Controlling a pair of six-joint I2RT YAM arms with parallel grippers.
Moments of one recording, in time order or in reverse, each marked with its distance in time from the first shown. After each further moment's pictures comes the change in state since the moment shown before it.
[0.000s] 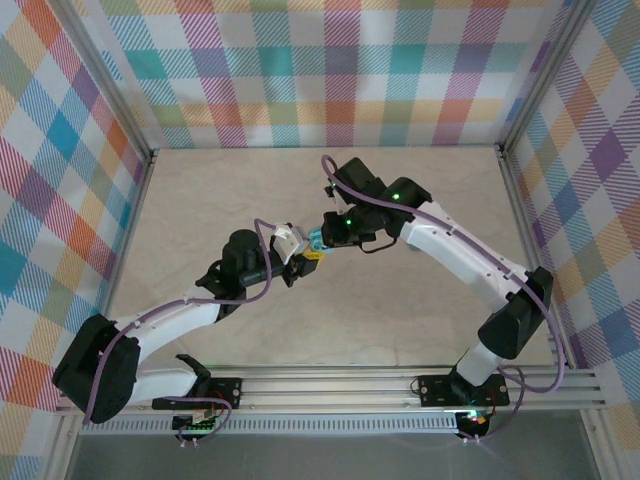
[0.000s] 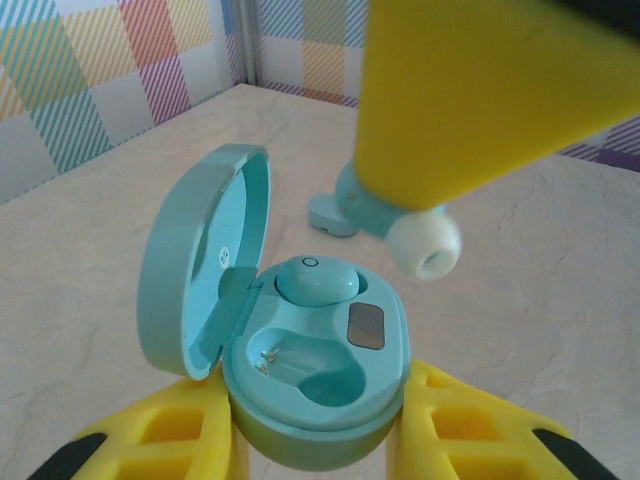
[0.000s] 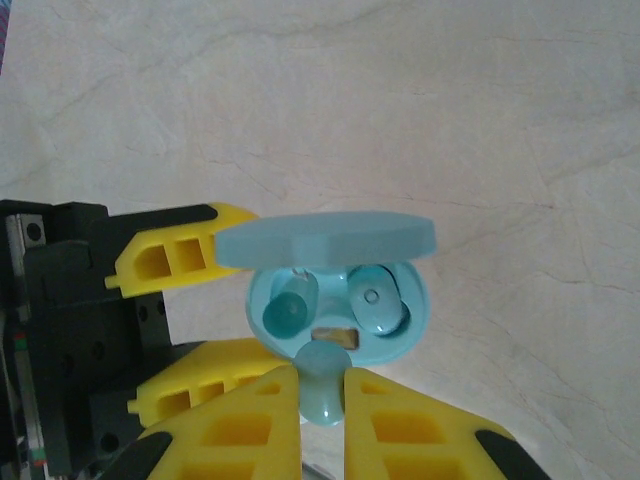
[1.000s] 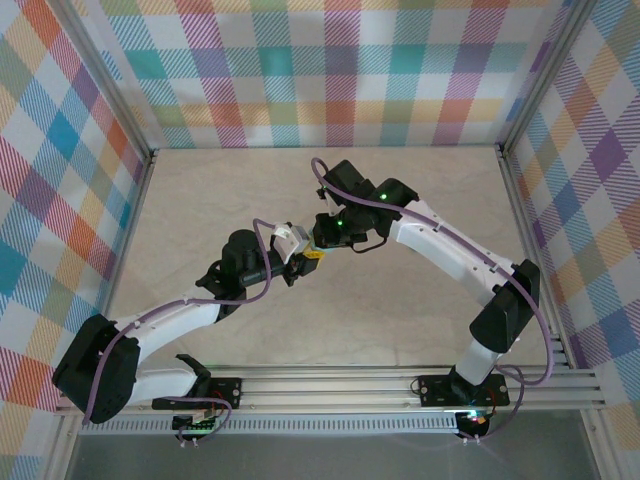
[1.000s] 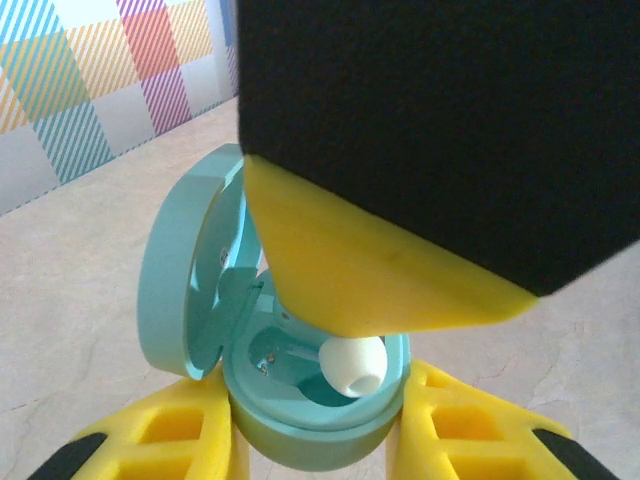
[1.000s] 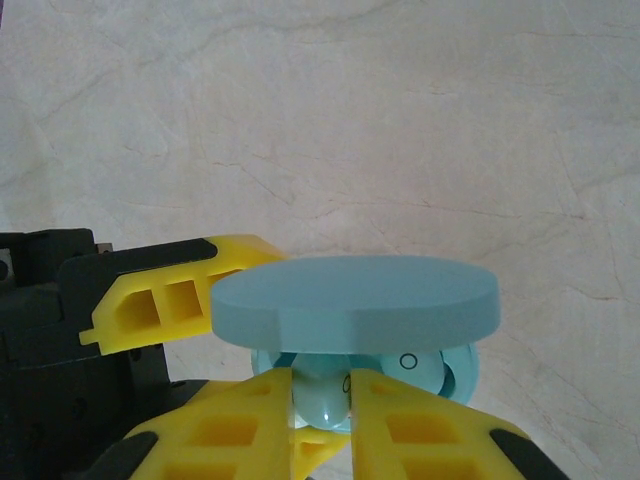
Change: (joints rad) left arm -0.002 -0.001 0.000 0.015 0.000 -0.007; right arm 0.011 0.042 -0.008 0.042 -0.007 0.010
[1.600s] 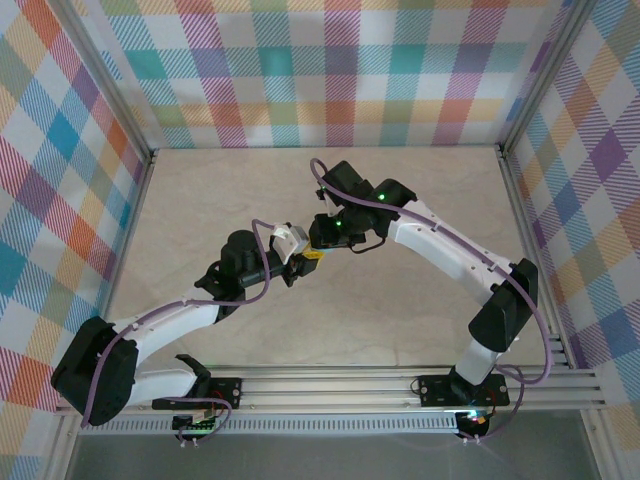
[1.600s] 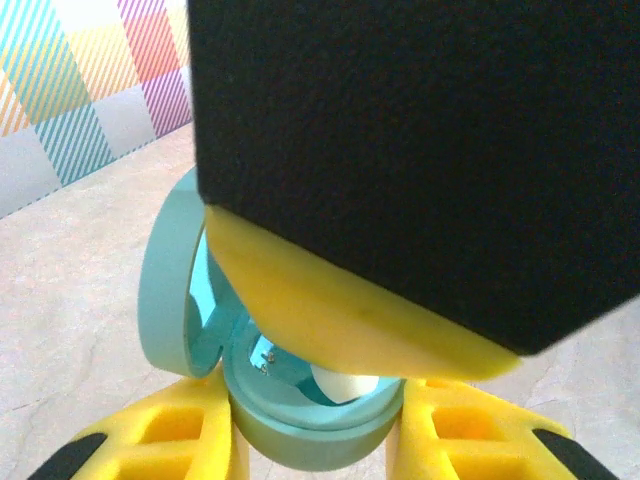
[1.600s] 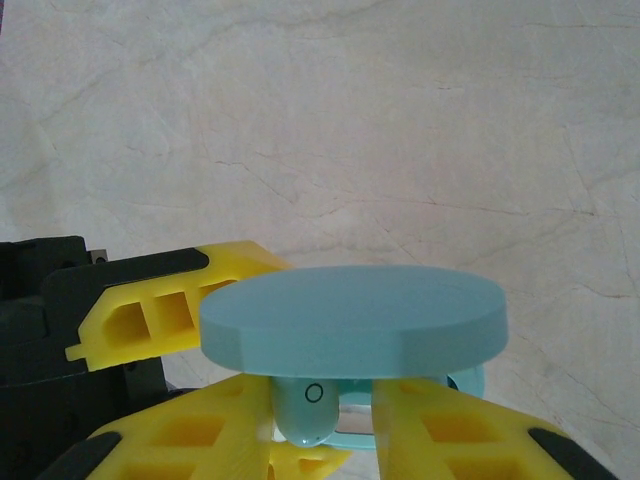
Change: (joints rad) left arm 0.000 -0.013 -0.004 -0.005 0.000 0.001; right arm 0.001 0.006 -0.004 0.008 -0.008 0.014
